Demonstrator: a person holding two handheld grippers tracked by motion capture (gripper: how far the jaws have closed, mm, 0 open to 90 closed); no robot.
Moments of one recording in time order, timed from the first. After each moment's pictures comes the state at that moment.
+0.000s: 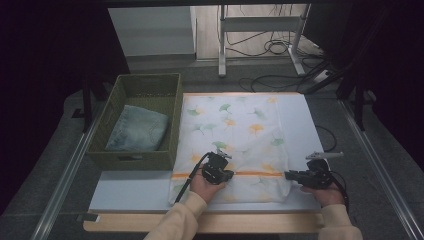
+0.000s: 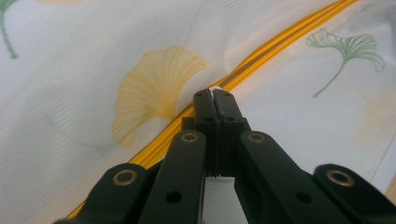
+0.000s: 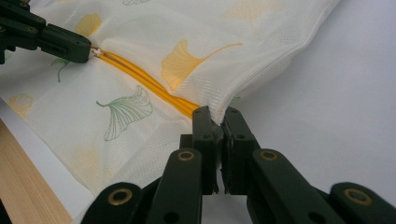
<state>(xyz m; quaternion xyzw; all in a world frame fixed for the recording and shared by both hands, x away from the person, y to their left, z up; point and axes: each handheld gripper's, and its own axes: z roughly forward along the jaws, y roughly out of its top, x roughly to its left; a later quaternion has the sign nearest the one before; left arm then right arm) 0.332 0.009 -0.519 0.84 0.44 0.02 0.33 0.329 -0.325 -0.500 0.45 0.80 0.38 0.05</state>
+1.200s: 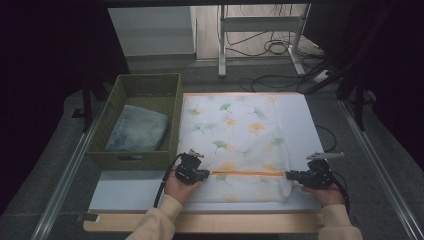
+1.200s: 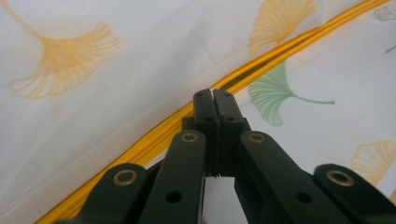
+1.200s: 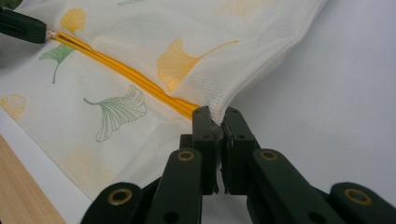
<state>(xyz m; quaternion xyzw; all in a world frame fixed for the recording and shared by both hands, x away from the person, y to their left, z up) 0.321 0.084 -0.521 0.81 0.49 0.03 0.33 0.329 -0.327 -0.502 0.46 0.80 0.38 0.05</state>
